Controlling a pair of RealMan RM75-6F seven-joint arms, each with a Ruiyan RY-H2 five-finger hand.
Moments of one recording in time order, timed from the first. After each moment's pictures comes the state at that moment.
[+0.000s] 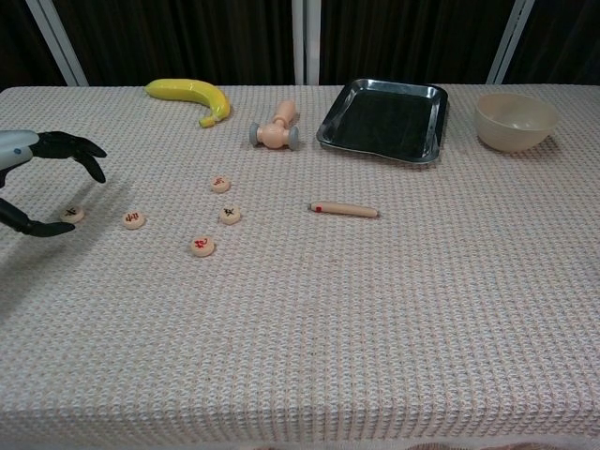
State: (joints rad) left arm -0.49 -1.48 -0.06 -1.25 1.47 1.04 -0.16; right arm 0.04 -1.04 0.04 -1.70 -1.47 1.46 -0.15
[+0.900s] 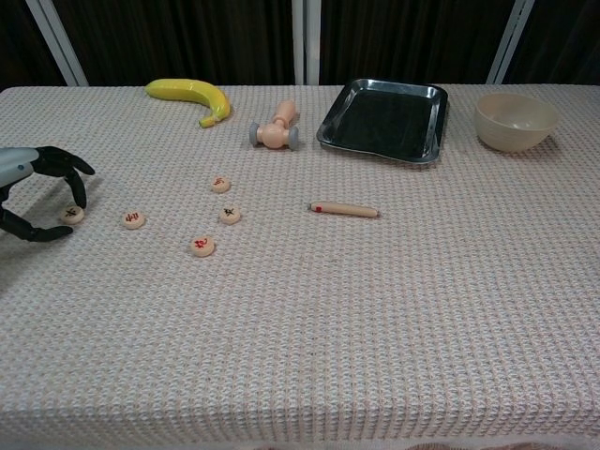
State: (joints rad) left arm -0.49 -1.58 -0.06 -1.08 1.42 1.03 -0.18; right arm 0.05 -1.03 0.05 -1.70 -1.45 1.45 -0.14
